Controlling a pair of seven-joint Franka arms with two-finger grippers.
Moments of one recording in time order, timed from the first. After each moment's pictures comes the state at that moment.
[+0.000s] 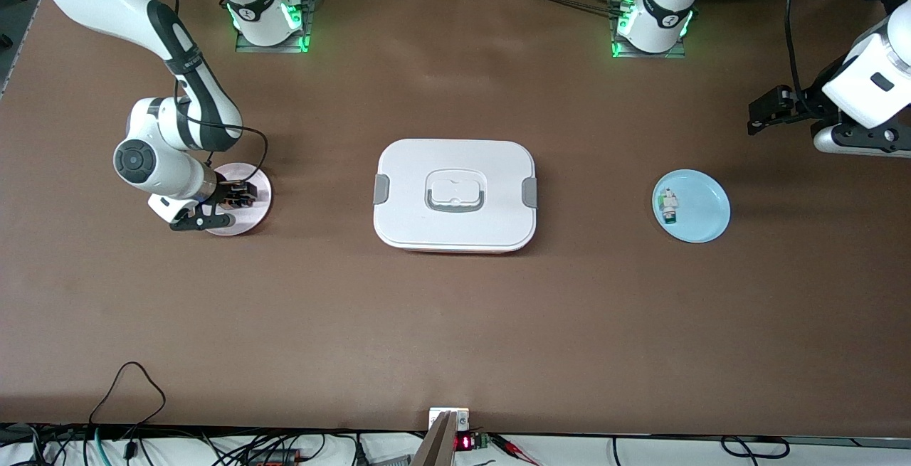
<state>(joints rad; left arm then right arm) -0.01 0.02 -0.05 -1.58 -0.01 1.53 -0.02 -0.02 0.42 0.03 -2.18 -0.05 2.47 -0.06</state>
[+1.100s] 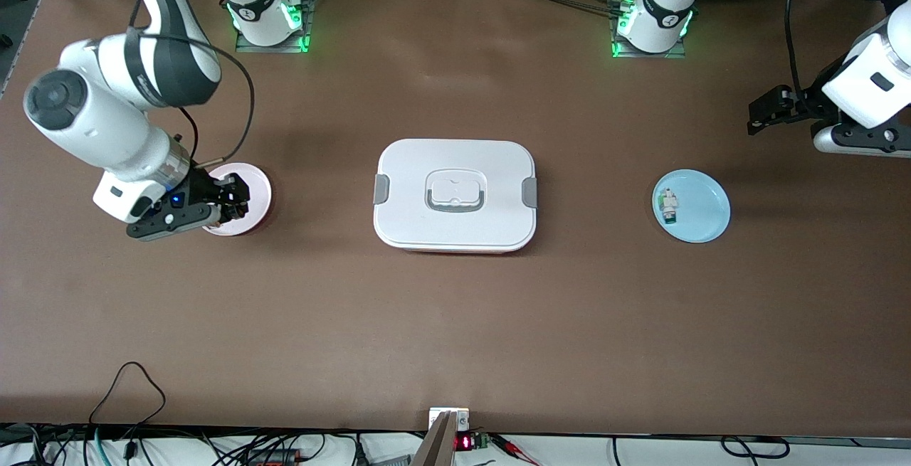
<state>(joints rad) -0.01 0.02 -0.05 -1.58 -0.01 1.53 -0.02 -0.02 0.20 0.20 -1.83 0.00 2.14 -0.15</state>
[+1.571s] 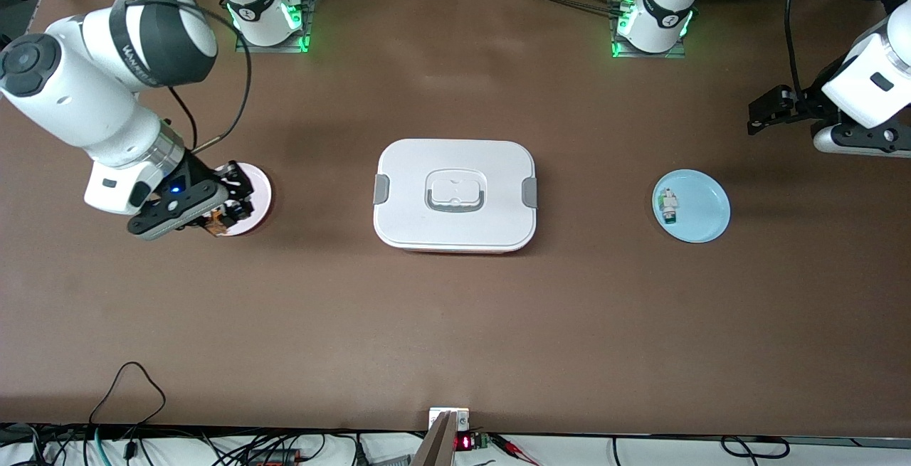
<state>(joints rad) -0.01 0.02 -0.05 -1.58 -0.01 1.53 -0.02 -0.02 0.19 0.27 -1.74 0.06 2.14 -0.38</state>
